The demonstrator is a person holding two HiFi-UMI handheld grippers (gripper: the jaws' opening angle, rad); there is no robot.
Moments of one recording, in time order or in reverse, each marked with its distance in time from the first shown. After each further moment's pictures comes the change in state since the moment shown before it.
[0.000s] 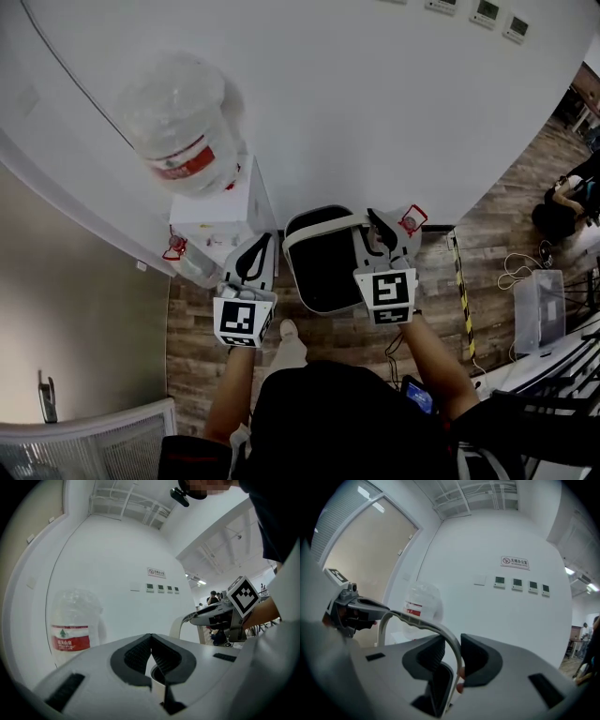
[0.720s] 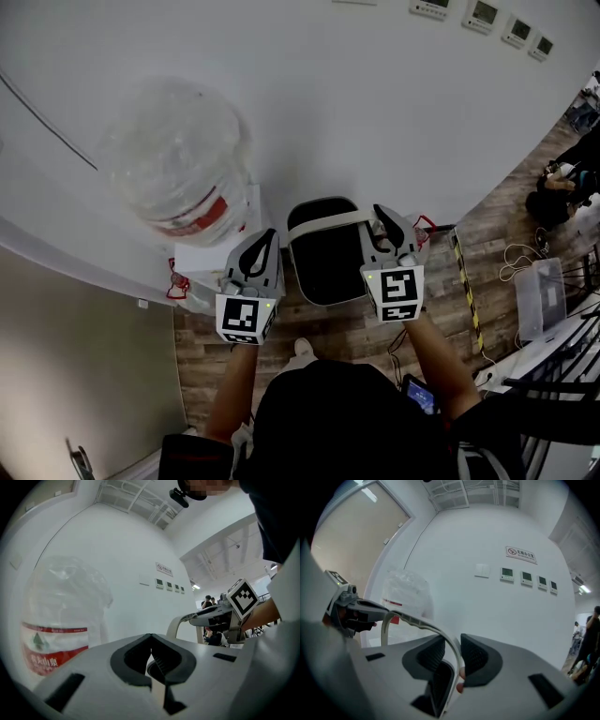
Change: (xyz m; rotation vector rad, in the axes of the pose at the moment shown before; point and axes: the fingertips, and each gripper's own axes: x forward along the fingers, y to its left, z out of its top) left arm 0.104 0.126 -0.015 -0.033 -0.018 -0.120; right arm 0.143 0.000 0.025 0.024 0.026 -0.106
